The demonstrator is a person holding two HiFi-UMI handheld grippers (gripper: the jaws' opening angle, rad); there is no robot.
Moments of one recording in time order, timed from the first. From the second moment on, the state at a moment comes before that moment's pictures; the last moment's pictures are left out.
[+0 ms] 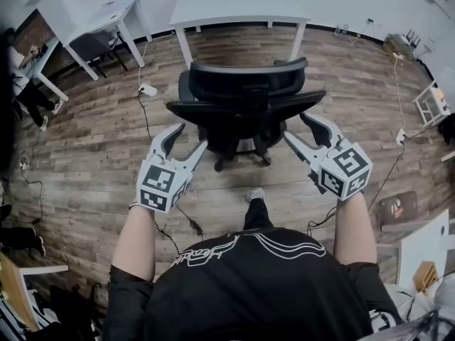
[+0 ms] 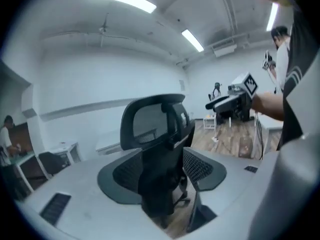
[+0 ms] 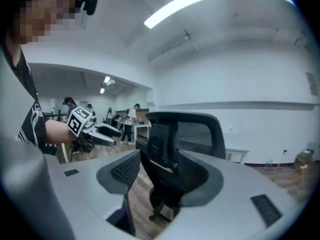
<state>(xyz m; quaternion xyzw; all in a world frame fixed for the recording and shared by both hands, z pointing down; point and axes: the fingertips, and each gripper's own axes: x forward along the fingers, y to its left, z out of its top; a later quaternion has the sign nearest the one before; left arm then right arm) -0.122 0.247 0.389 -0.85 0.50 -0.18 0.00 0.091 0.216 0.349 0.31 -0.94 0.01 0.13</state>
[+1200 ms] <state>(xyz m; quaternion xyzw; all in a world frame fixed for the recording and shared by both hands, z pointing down) -0.037 0.381 0.318 -0.92 0.35 0.06 -0.15 0.031 0.371 0.315 0.14 -0.98 0.14 -0.02</state>
